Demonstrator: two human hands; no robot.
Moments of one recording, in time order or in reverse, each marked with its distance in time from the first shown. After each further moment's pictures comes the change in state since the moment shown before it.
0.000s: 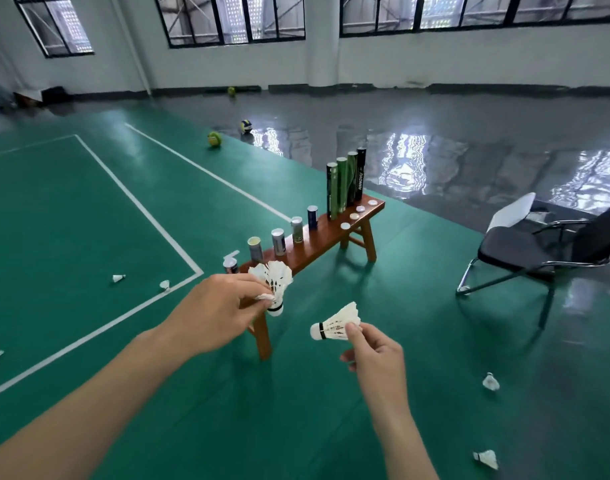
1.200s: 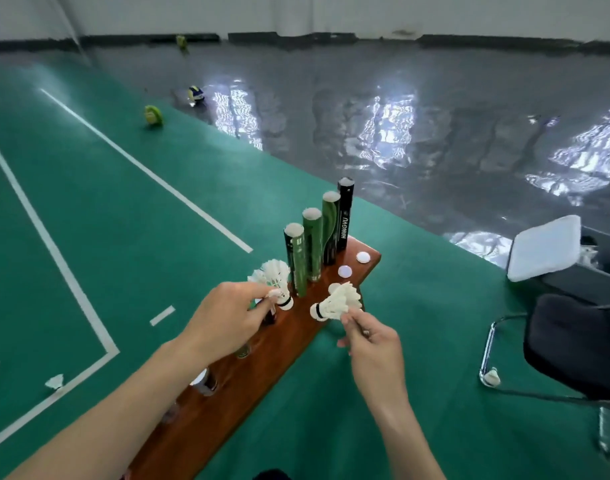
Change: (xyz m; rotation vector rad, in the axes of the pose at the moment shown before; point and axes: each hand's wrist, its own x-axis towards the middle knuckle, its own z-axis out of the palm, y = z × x) left_hand 0.805 -0.324 0.200 -0.082 -0.074 -0.142; right_hand 0.871 -0.059 0.085 -0.148 0.036 0.001
